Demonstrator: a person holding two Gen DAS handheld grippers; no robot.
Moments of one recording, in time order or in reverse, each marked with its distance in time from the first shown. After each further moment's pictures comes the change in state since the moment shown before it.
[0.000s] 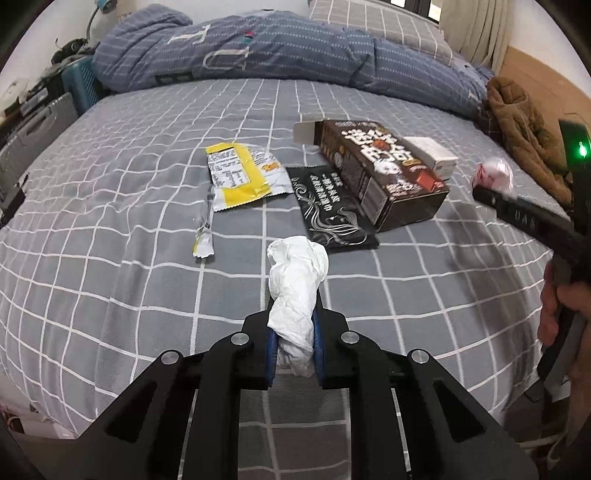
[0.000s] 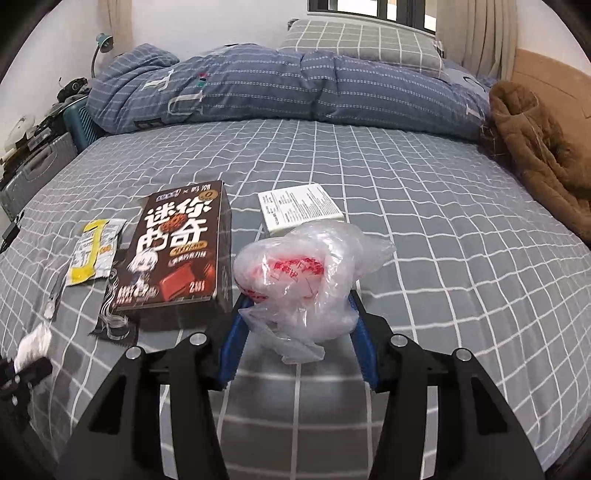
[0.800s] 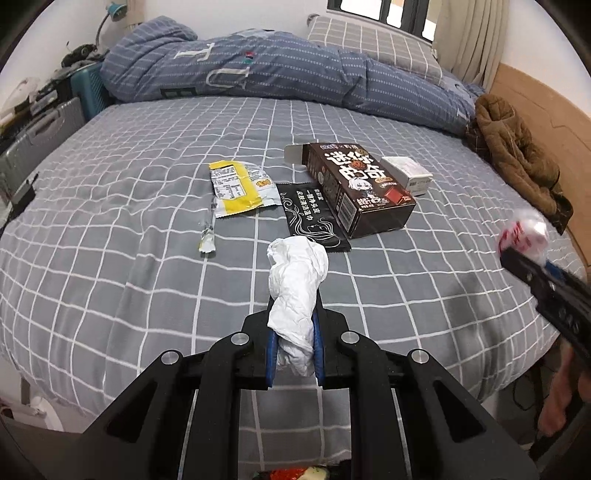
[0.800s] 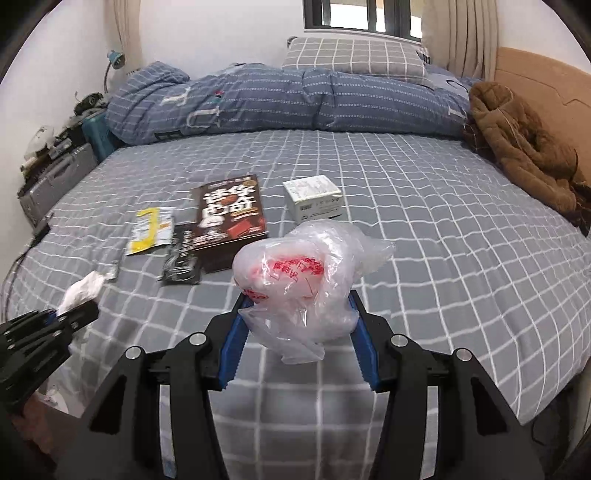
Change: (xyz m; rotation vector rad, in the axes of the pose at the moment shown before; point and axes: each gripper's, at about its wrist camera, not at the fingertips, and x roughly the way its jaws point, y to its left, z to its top) left arm -0.047 -0.008 -0.016 -0.031 -0.072 -0.024; right arm -0.114 0.016 -0.056 0.047 -0.041 0.044
